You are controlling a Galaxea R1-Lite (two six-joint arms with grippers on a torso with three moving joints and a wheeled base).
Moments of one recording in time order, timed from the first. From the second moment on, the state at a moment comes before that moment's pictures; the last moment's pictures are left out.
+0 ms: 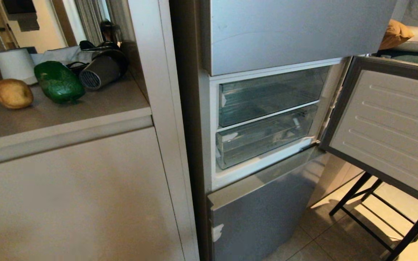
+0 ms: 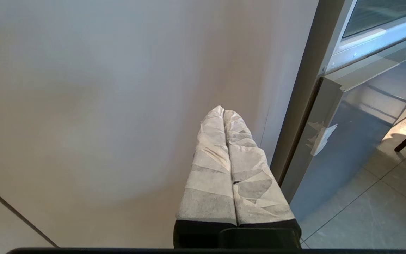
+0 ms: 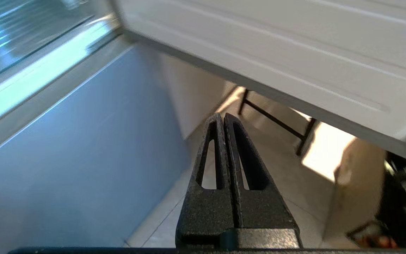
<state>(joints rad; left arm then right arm) 0.00 0.00 0.00 -0.02 0.00 0.00 -0.77 0.93 -0.32 -0.39 0.37 -0.01</state>
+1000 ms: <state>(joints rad) 0.00 0.00 0.00 -0.02 0.00 0.00 0.00 0.10 -0.02 -0.01 0.01 -0.11</state>
